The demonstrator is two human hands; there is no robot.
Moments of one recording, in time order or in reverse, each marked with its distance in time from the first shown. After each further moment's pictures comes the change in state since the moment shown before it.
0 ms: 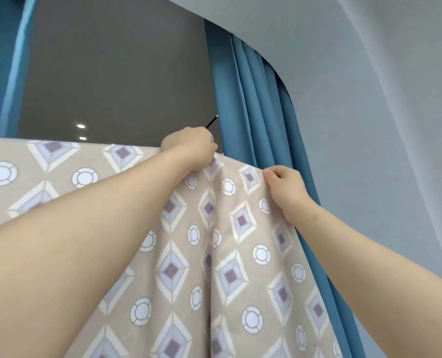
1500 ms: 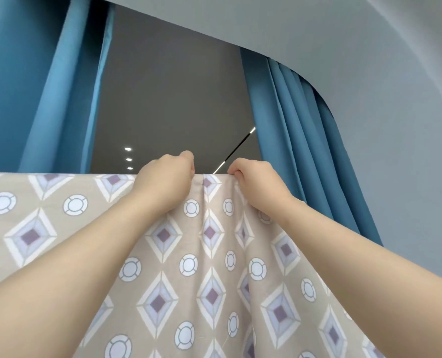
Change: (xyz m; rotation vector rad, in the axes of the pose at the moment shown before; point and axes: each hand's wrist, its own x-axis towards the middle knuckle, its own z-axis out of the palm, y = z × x) left_hand -0.058 -0.104 -0.043 0.187 0.188 0.017; right_hand -0.016 -0.092 0.091 -0.577 -0.231 -0.534
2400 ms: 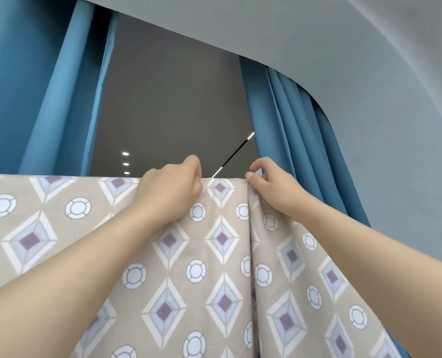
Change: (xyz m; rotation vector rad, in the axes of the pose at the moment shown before) left_hand -0.008 0.001 0.000 -0.090 0.085 0.033; right_hand -0.010 0.017 -0.018 0.361 -0.057 0.190
